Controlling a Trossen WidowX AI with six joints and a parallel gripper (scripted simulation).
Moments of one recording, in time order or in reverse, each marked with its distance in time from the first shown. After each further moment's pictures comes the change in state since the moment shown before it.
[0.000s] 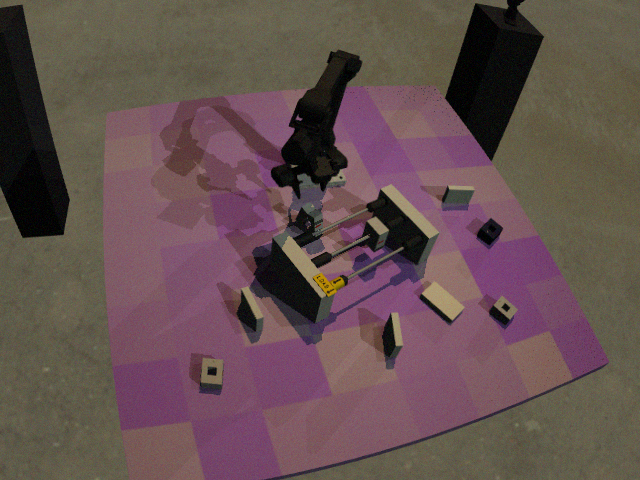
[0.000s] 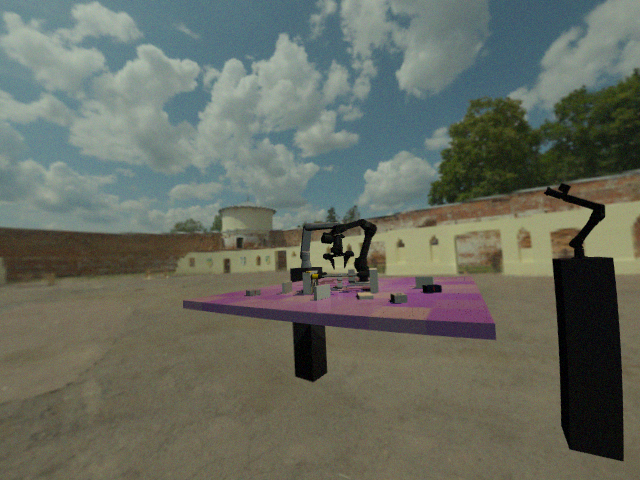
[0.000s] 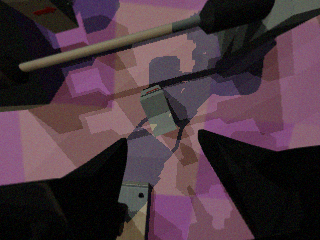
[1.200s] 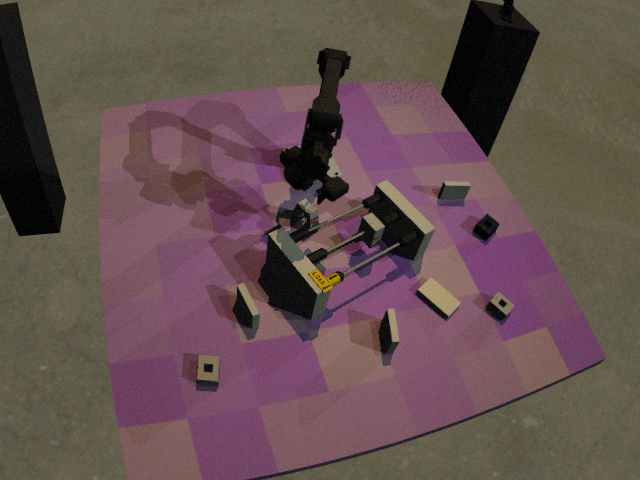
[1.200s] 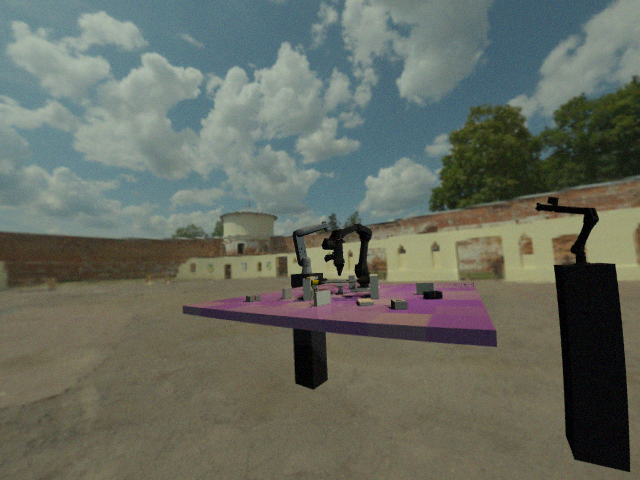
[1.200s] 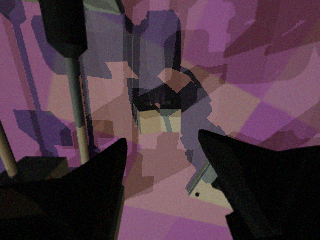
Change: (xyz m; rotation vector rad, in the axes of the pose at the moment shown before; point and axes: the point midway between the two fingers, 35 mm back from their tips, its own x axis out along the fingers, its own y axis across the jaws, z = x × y) arm 0.009 0.004 0.022 1.244 0.119 -0.178
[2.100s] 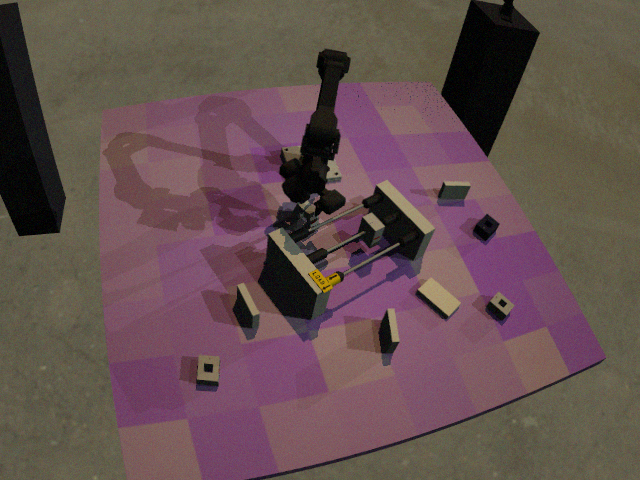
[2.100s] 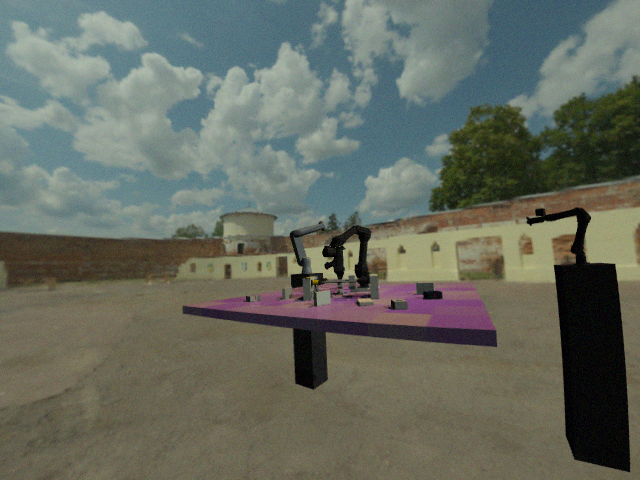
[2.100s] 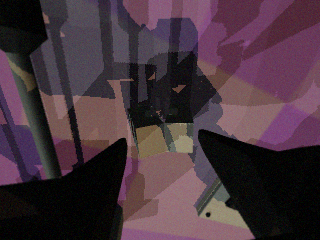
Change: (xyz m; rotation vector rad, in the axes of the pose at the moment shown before) arm 0.044 0.000 0.000 0.025 0.001 -0.006
